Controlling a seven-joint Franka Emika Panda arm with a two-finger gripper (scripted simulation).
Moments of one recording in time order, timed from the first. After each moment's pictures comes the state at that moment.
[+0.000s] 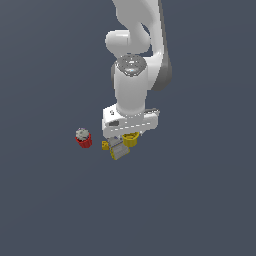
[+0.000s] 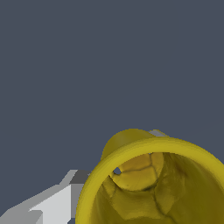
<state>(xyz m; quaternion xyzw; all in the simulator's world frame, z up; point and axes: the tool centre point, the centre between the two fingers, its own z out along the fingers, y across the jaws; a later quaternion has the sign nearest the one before) 0.004 0.008 0.181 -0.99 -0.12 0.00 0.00</state>
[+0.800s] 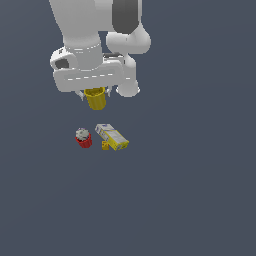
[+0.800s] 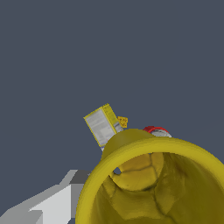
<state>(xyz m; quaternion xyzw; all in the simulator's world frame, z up) -0.062 -0.111 0.327 -0.99 -0.12 0.00 0.00</state>
